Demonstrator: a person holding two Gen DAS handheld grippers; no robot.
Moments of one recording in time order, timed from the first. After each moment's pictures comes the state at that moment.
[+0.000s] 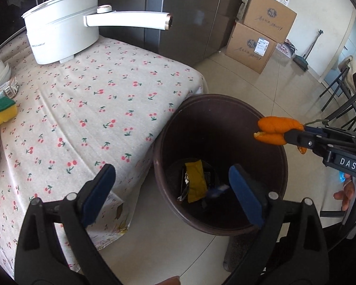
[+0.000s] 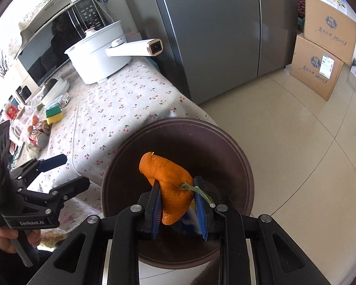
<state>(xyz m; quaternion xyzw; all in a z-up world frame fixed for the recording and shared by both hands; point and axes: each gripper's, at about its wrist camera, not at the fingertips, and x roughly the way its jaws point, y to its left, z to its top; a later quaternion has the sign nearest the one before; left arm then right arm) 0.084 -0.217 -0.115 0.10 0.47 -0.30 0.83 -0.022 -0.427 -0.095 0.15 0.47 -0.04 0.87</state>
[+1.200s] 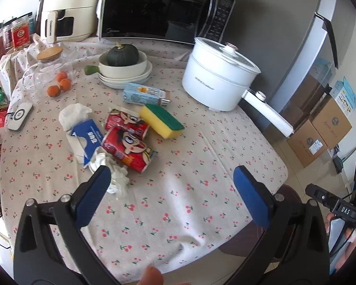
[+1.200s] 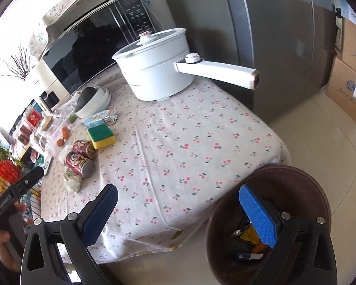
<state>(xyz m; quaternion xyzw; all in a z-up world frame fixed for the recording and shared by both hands) 0.145 0.043 -0.033 -0.10 0.41 -0.08 0.90 0.090 -0.286 -0.040 0.16 0.44 0.02 0.88</state>
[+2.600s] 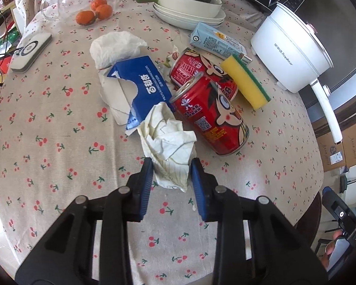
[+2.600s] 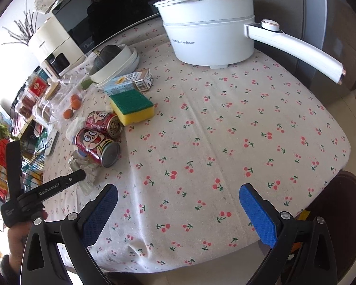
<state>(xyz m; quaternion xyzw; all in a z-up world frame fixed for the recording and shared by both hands) 0.190 0.108 -0.124 -0.14 0.54 -0.01 0.83 0.162 -0.164 -0.082 0.12 0.50 0.08 0.85</state>
